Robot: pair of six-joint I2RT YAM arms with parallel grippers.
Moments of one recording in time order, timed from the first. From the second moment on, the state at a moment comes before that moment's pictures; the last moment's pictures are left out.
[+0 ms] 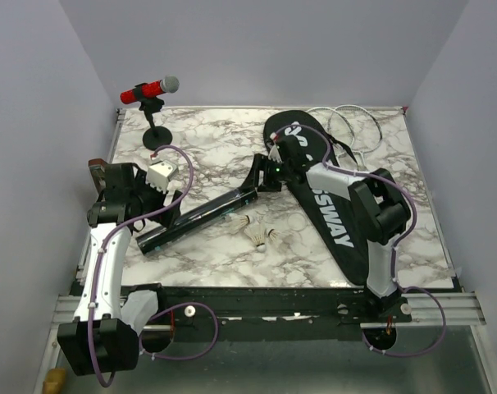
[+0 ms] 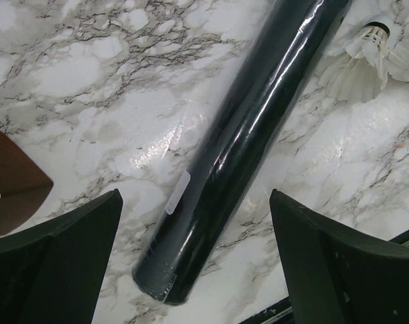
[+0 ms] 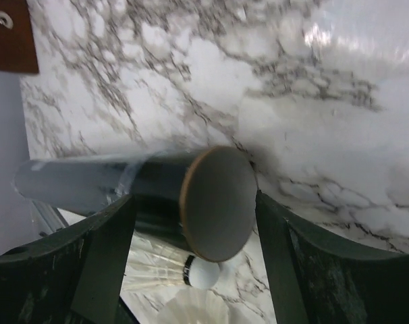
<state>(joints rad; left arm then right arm) 0.10 0.97 0.90 -0.79 0.46 0.49 0.55 2.03 1.37 -0.08 -0.42 0.62</state>
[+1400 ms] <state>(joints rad) -0.19 0.83 0.68 -0.69 0.52 0.79 0.62 1.59 1.07 0.03 -0.56 0.73</state>
